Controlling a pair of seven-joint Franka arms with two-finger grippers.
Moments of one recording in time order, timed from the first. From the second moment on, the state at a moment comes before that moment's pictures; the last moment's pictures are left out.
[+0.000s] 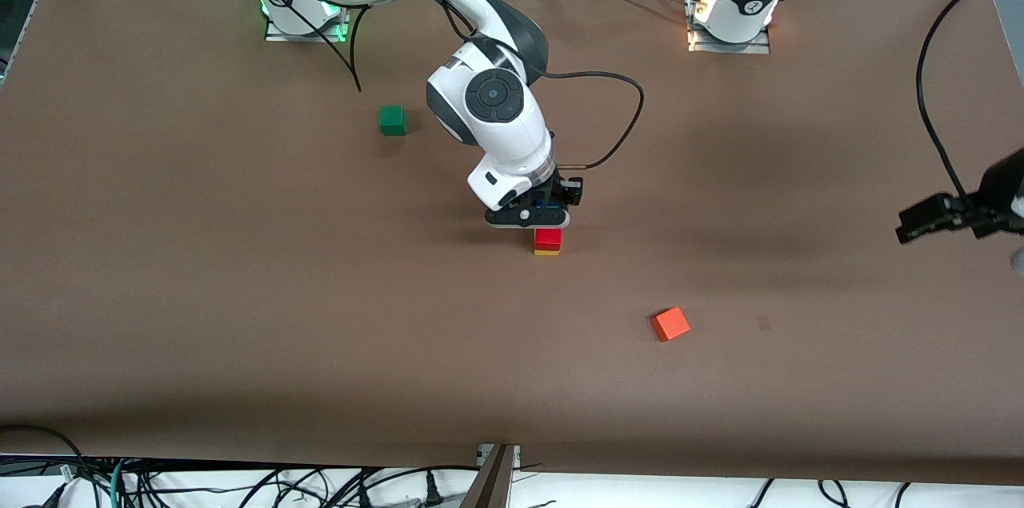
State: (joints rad) left arm 0.18 0.35 -0.24 -1.18 0.10 1.54 -0.14; right arm 0.67 0.84 0.17 -1.10 0.00 2.14 0.86
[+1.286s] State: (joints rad) left arm 0.10 0.18 -0.08 -1.47 -0.04 1.56 -0.15; right arm 0.69 0.90 0.17 -1.07 -0.09 2.17 0.84
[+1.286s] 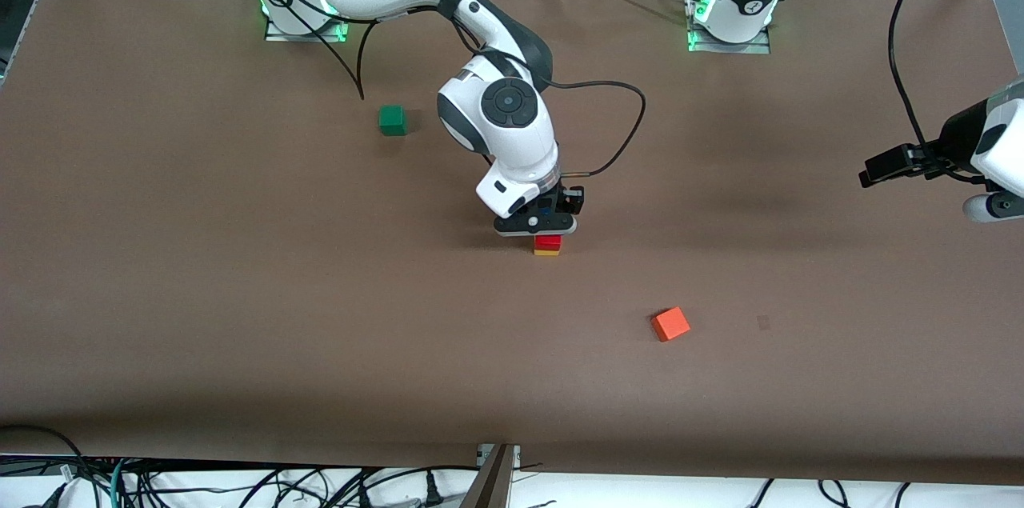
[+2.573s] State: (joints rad) left arm 0.10 0.18 -0.08 -1.47 -0.04 1.56 -0.15; right arm 0.68 0.90 0.16 -1.05 -0.09 2.13 0.83
